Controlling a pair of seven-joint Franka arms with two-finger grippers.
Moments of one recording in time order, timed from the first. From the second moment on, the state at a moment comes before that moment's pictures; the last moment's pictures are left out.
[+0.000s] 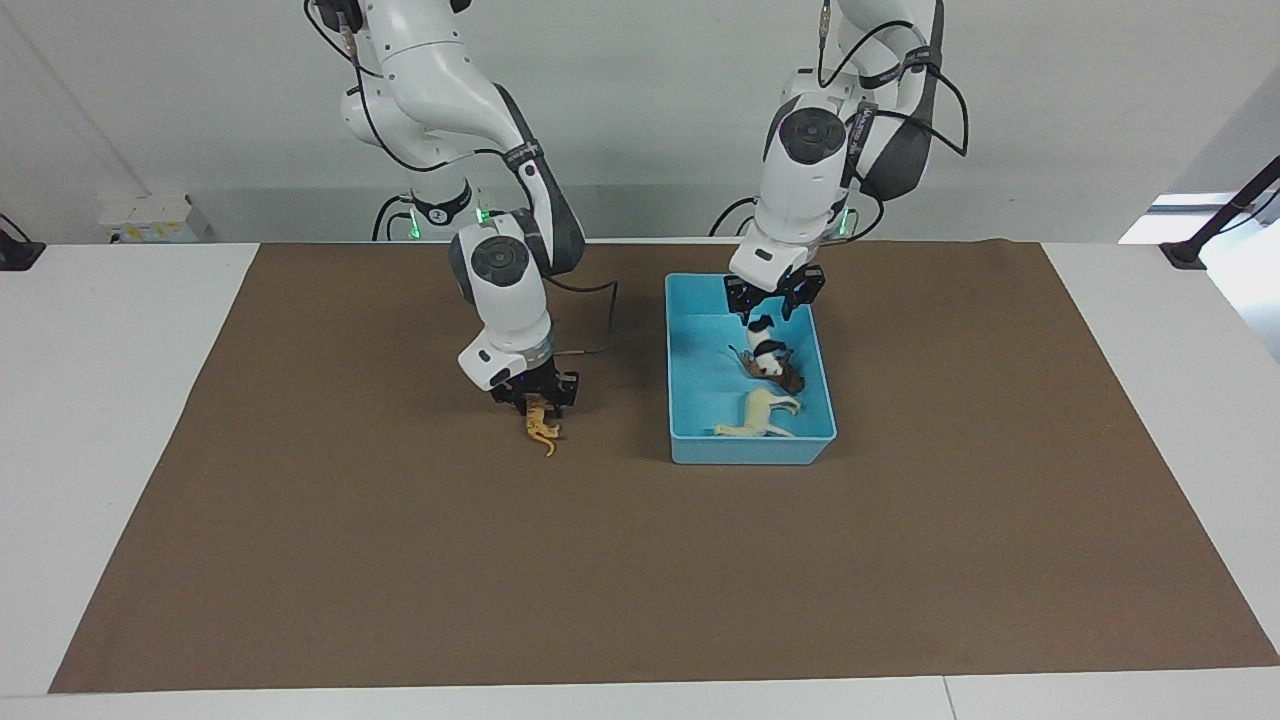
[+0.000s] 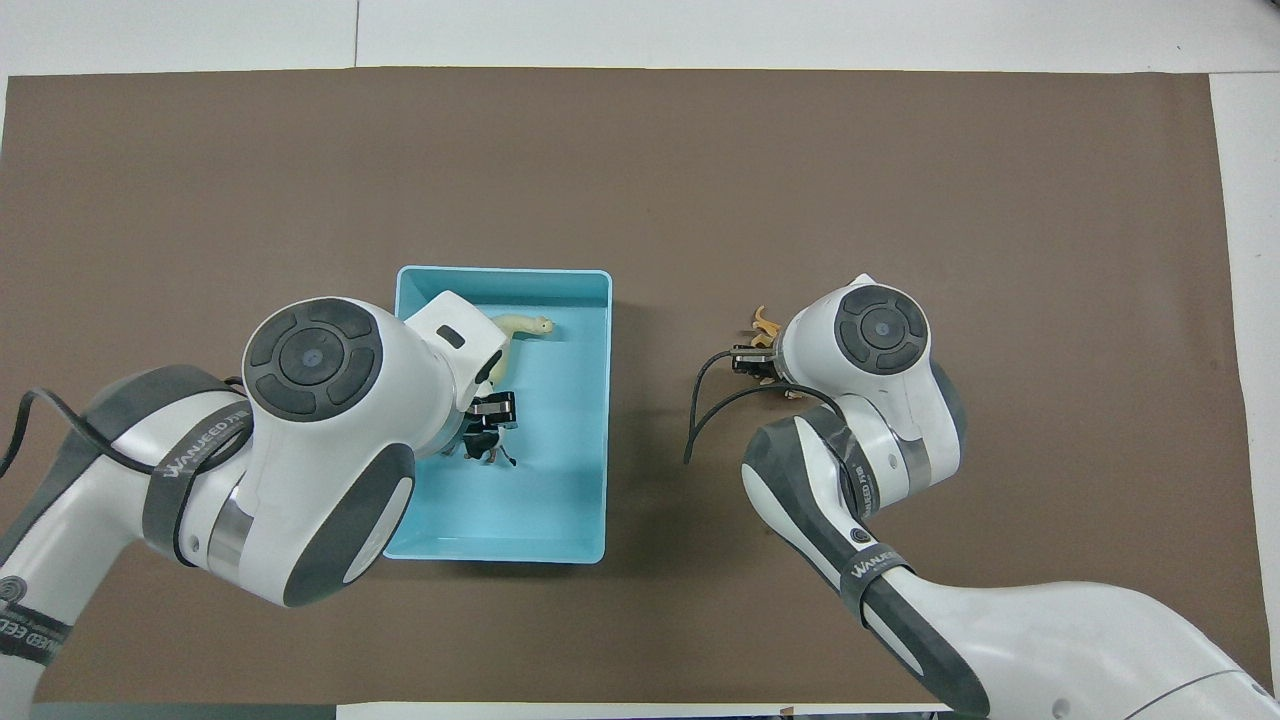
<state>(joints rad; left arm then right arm) -0.48 -0.06 -0.04 -2.07 0.00 1.95 -0.55 0.44 0.28 -0.04 -2.09 0.04 2.41 0.48</state>
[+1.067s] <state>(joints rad) -0.08 -0.08 -0.02 -1.68 0.01 1.55 -0.05 0.82 0.41 -0.02 -1.56 0.14 2.27 0.91</state>
